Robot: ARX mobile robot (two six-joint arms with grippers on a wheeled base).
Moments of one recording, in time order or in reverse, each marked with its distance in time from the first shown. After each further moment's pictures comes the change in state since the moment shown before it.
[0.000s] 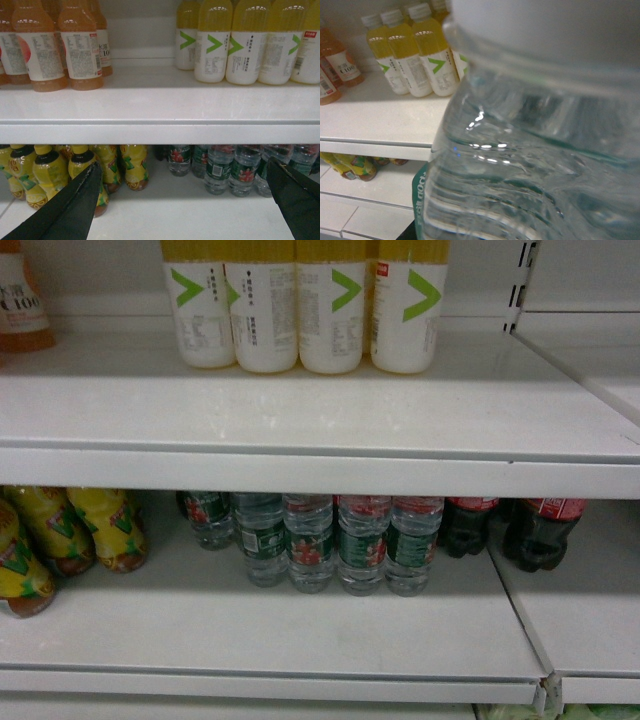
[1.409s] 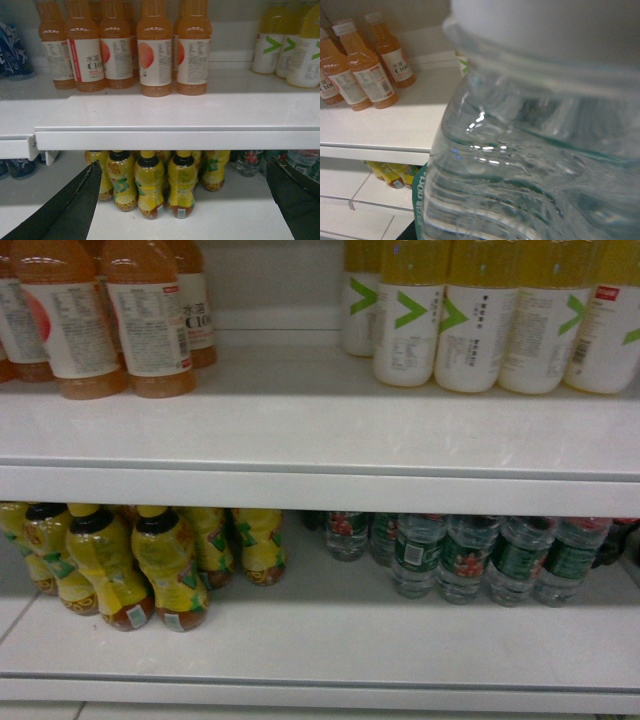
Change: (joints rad) left arm 0.000 0.000 0.000 -0.005 0.001 0.000; right arm -0.010 0.000 0.000 -0.008 0.001 0.000
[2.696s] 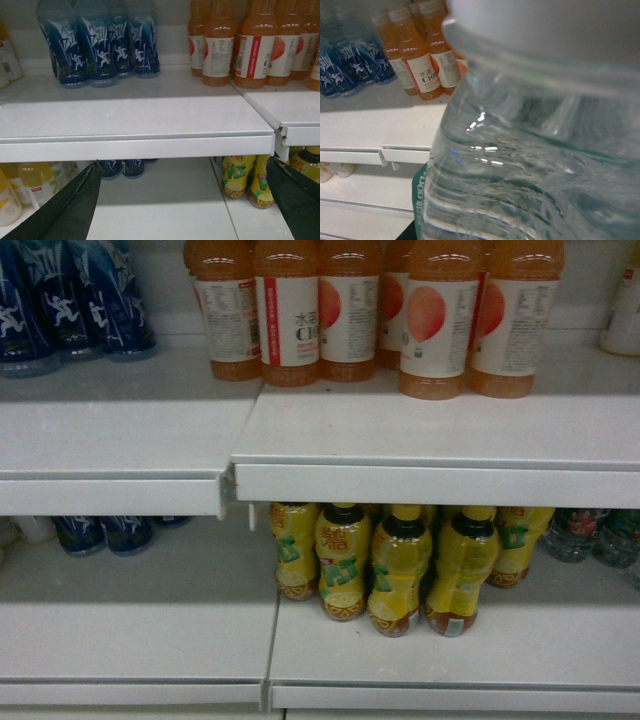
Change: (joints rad) left arm 0.000 0.000 0.000 0.000 0.000 0.000; right arm 0.000 0.001 0.000 -0.001 0.000 0.000
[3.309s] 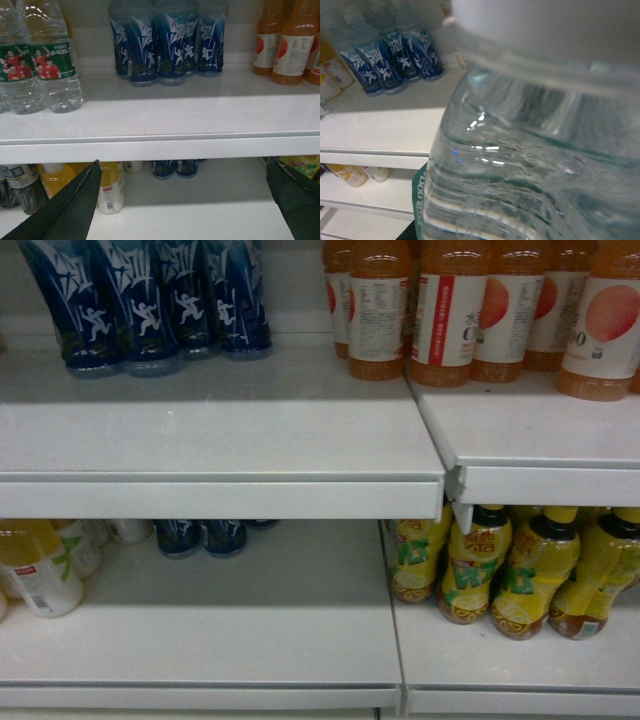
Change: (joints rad) left arm 0.000 0.000 0.000 0.002 0.000 0.000; right arm 0.000 -0.001 0.000 0.001 0.000 0.000
